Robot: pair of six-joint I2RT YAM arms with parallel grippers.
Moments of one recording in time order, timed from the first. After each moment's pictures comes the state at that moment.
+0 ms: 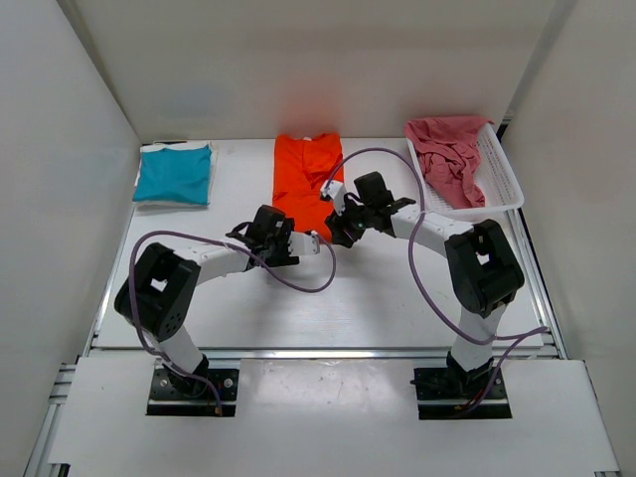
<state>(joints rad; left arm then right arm) -0.54 1.65 0.85 -0.06 -0.04 1.04 0.55 1.85 1.23 -0.22 -0.43 -0.43</state>
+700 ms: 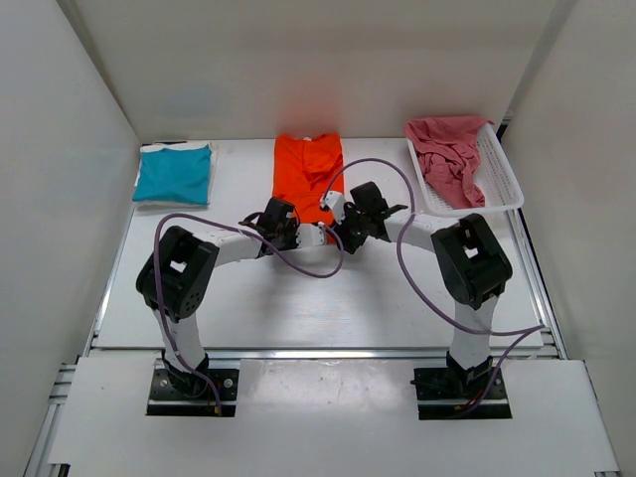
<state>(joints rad) -0.54 1.84 1.01 -0.07 -0.04 1.00 0.56 1.94 1.19 -0.16 -0.30 -0.48</state>
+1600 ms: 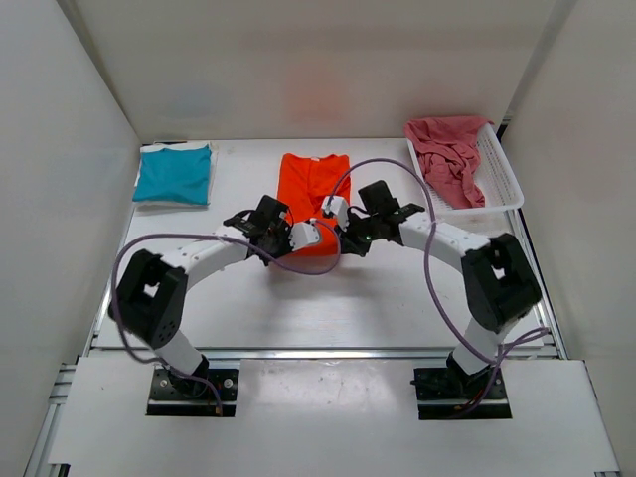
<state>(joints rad) -0.54 1.67 1.05 -0.41 0.05 0.77 0.56 1.77 1.16 -0.34 -0.49 -0.54</state>
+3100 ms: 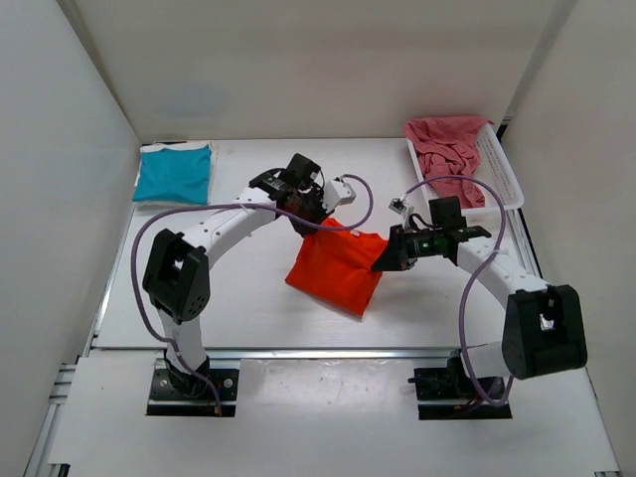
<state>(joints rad) -0.63 1.84 1.57 -0.75 0.22 0.48 0.24 1.36 0.82 -0.43 -0.99 -0.03</state>
